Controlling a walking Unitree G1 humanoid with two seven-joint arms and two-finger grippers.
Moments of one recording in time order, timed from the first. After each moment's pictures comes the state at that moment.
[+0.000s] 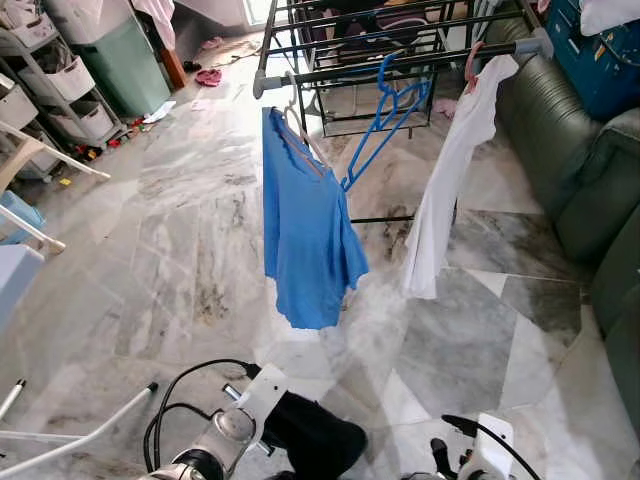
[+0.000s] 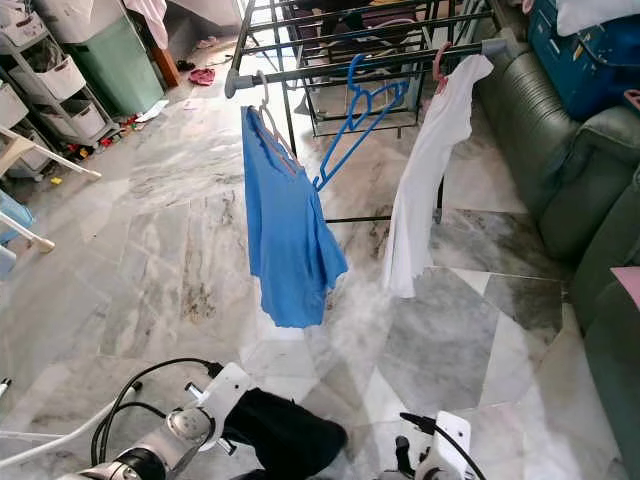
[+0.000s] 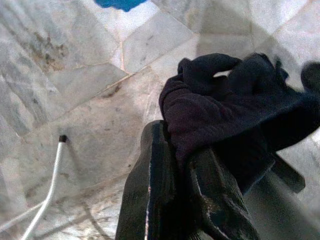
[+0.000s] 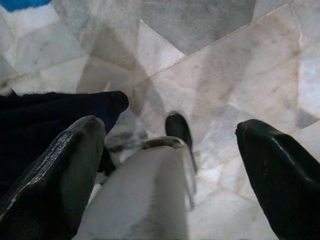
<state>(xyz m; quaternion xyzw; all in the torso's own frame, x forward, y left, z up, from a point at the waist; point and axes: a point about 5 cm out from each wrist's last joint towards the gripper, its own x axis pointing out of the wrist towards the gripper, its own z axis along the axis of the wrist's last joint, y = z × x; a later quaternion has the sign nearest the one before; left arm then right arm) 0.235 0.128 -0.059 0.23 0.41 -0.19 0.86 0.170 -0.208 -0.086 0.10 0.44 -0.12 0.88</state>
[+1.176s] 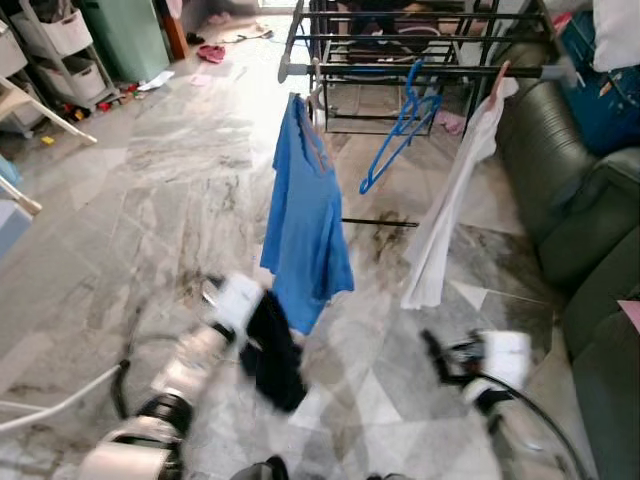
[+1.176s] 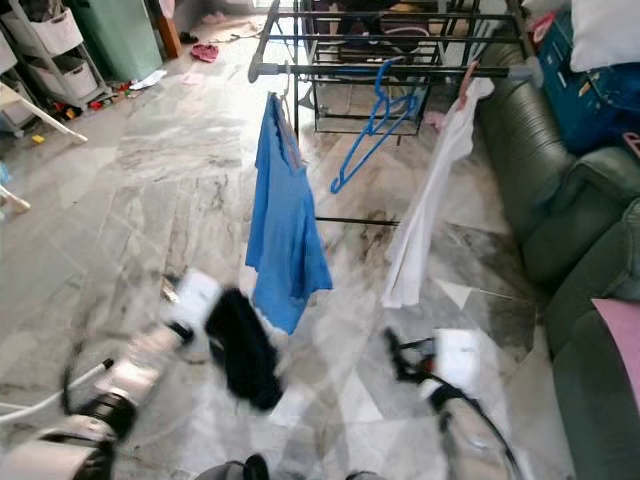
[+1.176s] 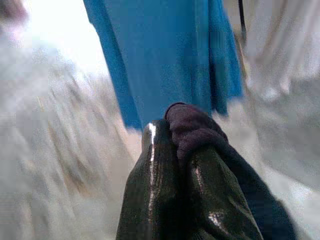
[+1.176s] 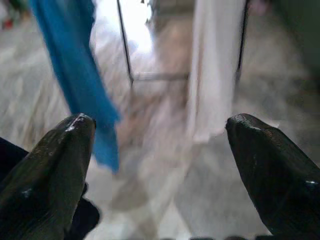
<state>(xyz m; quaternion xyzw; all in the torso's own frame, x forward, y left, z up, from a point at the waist) 0.323 0.164 0.046 0.18 0.10 -0.18 0.96 0.244 -0.216 0.023 0.06 0.09 0.04 0.99</state>
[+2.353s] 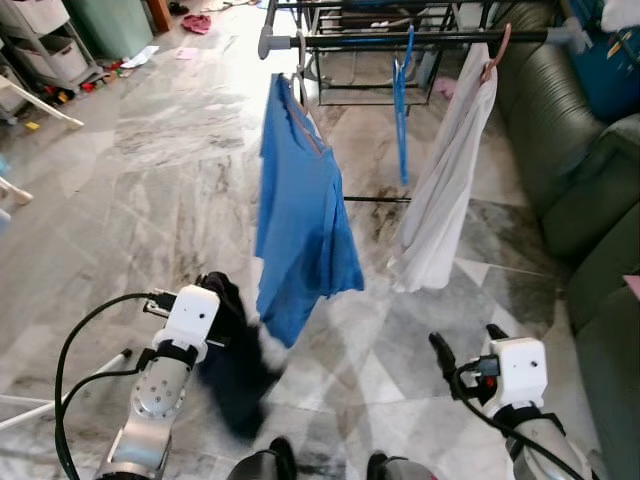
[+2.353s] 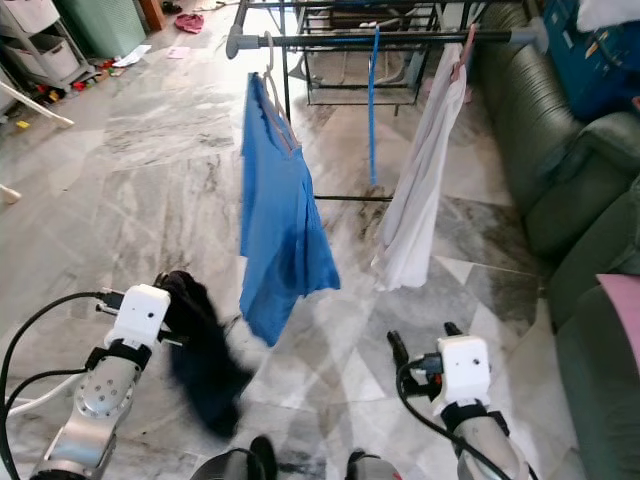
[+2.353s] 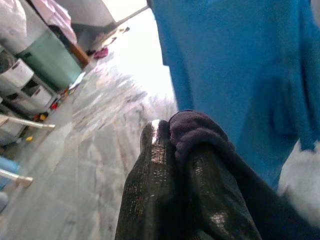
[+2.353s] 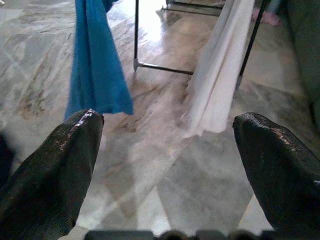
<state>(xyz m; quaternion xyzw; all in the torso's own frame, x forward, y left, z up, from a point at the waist) 0.274 0.189 0.063 0.21 0.01 -0.04 0.98 0.209 -0.201 0.054 -0.04 0.08 0.07 0.99</state>
